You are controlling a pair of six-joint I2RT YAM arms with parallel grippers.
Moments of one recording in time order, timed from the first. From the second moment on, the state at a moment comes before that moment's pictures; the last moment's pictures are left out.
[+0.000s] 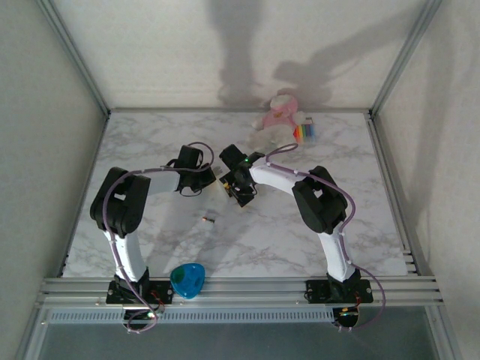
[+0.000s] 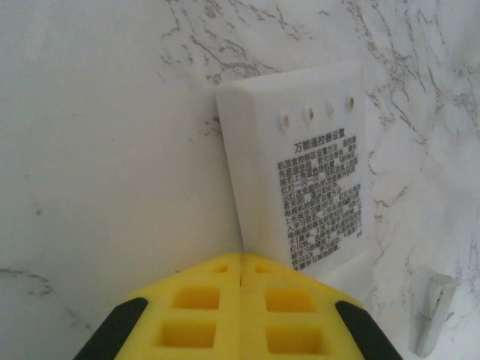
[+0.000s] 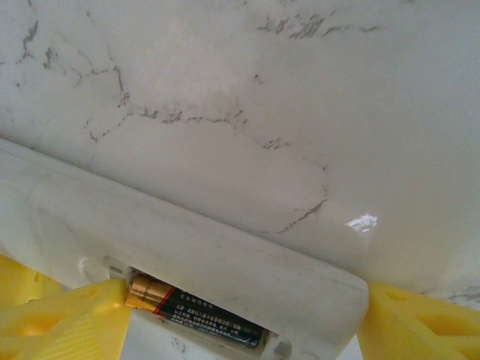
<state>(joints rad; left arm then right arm) -0.32 1.90 1.02 -0.04 0.27 -0.81 0.78 2.13 1.59 -0.71 -0.09 1.58</state>
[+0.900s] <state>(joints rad) -0.32 1.91 1.03 -0.04 0.28 -0.82 0.79 2.14 1.61 -0.72 -0.12 1.49</state>
